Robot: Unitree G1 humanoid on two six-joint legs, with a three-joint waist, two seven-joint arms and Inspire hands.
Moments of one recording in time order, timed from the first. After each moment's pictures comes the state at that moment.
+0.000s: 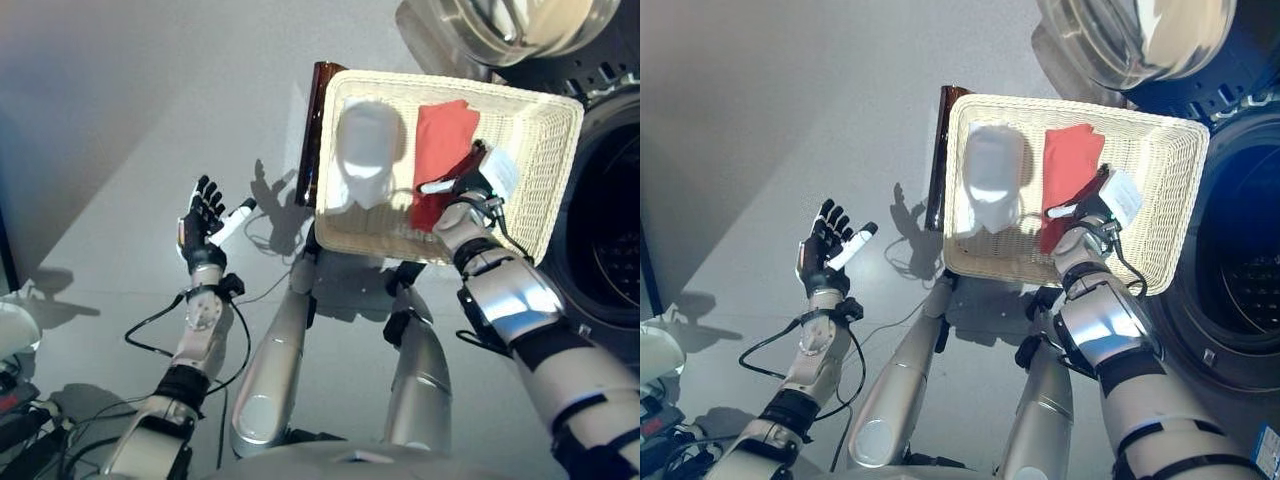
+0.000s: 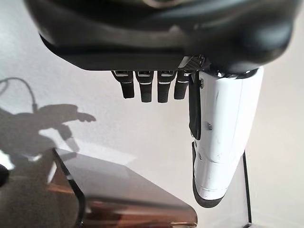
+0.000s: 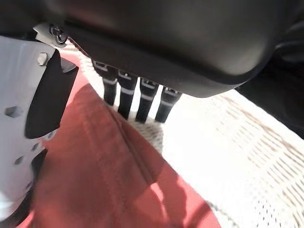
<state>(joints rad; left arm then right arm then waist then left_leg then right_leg) -0.24 0.23 -0.21 0.48 -0.50 -0.45 0.36 -1.13 -0.36 0.44 1.58 -0.04 0.01 -0.66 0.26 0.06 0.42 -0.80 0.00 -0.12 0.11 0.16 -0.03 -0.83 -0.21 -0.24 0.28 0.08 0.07</state>
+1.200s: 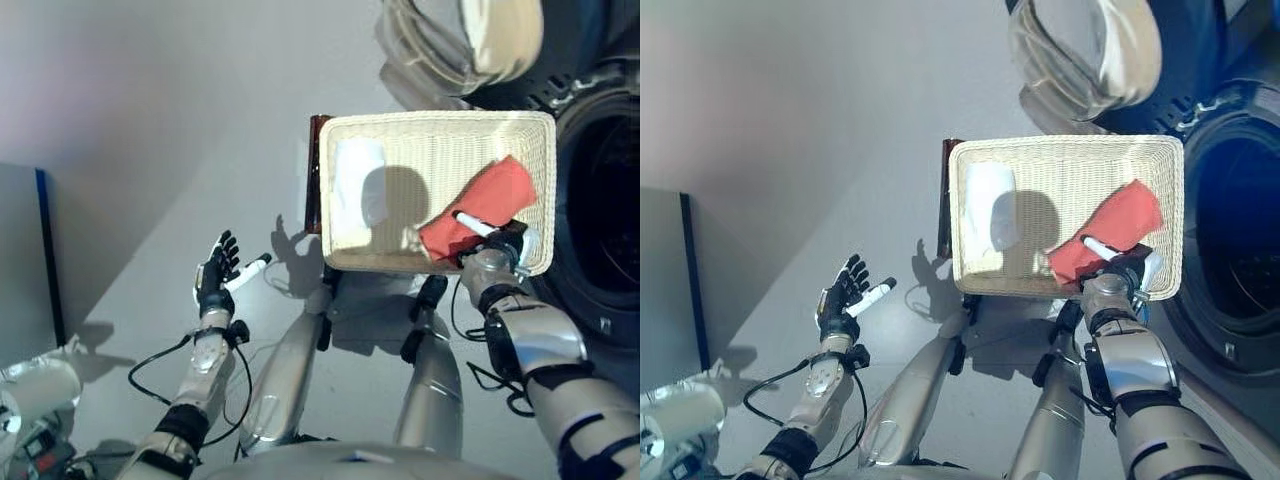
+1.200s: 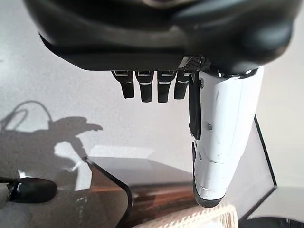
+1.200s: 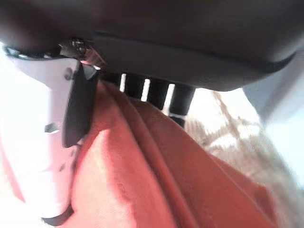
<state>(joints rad) -0.07 0.23 -0.28 0.62 -0.45 -0.43 0.28 -0.84 -0.41 0.00 1.43 0.60 -0.22 -0.50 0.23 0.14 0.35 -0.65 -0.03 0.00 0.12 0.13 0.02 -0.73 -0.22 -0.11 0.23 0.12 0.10</state>
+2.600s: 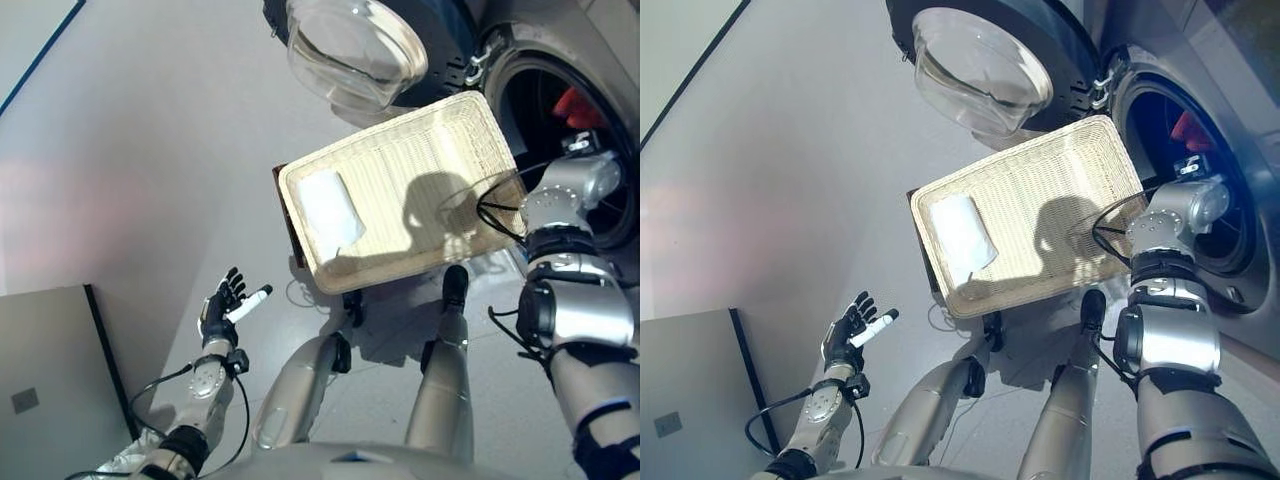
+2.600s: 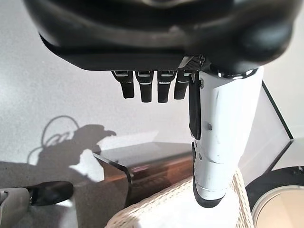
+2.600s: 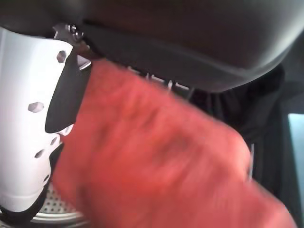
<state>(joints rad) -0.03 0.21 -0.34 0.77 -0.60 -0.45 0.19 -1.00 -0.55 -0.19 1.02 1.10 -0.56 -0.54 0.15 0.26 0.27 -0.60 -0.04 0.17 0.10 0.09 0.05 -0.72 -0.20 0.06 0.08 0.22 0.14</state>
